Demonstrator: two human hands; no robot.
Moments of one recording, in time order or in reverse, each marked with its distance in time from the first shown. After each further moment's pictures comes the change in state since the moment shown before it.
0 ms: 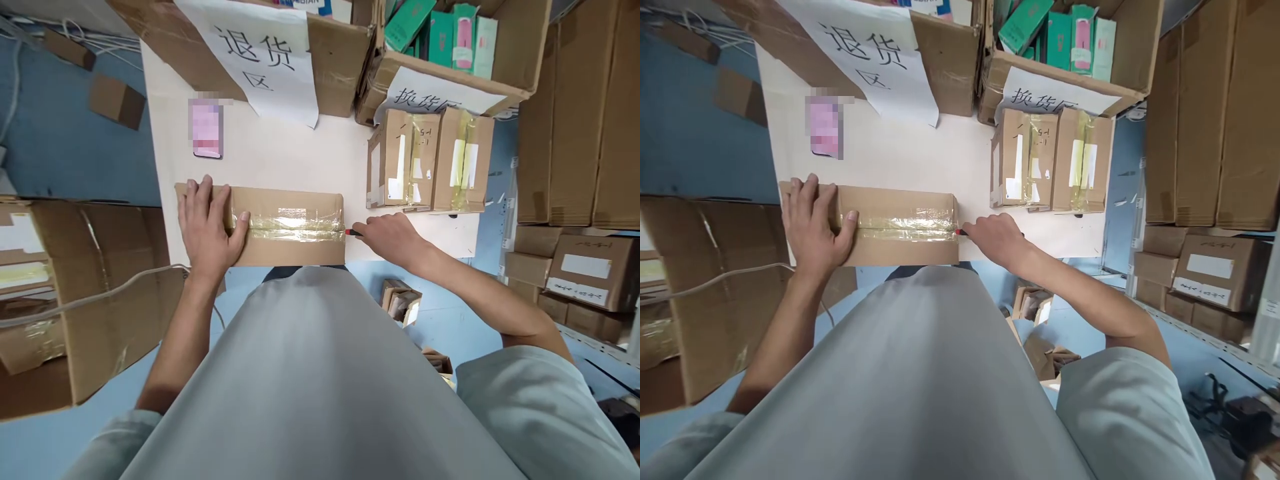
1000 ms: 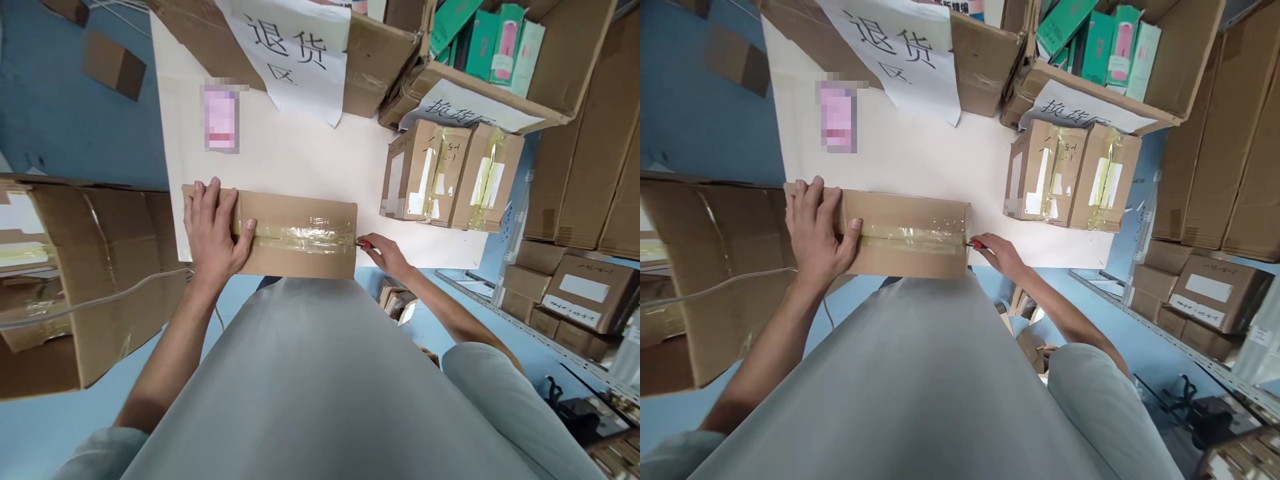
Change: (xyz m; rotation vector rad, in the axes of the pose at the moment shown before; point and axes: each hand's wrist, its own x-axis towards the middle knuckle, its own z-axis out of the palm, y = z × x) left_hand 0.008 -0.019 -0.018 -0.094 -0.101 -0.100; right_hand 0.066 0.006 0.120 0.780 0.446 -0.240
